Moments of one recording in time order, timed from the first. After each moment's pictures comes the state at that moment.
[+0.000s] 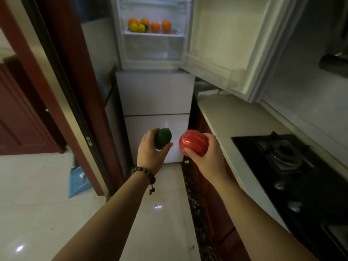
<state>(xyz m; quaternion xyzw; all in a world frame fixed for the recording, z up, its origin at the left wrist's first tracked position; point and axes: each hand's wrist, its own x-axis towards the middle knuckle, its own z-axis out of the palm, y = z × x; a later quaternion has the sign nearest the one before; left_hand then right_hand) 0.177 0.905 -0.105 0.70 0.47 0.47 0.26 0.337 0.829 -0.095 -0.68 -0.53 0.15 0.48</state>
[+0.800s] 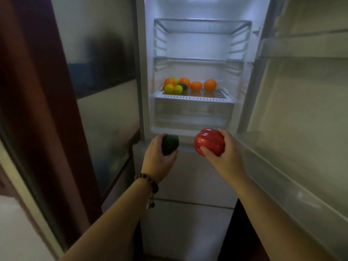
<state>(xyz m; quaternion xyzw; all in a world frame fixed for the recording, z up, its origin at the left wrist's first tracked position) 0.248 1.393 0.003 0.68 0.50 0.52 0.16 0.445 1.360 0.021 -0.56 -0.63 0.09 0.52</state>
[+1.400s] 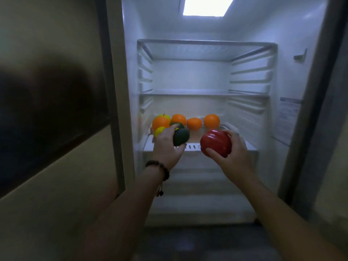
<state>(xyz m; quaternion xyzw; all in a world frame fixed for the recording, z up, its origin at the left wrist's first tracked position) 0.279 1.759 0.096 0.76 0.38 0.53 0.07 0.447 1.651 0.098 -0.59 -0.59 -0.02 0.55</state>
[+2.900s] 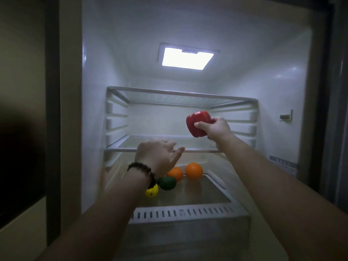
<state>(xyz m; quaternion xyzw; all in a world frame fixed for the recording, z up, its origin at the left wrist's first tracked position) 0.325 1.830 0.232 0.81 0.41 0.35 -0.24 0.518 1.812 0.293 -0.58 -0.50 0.11 0.63</state>
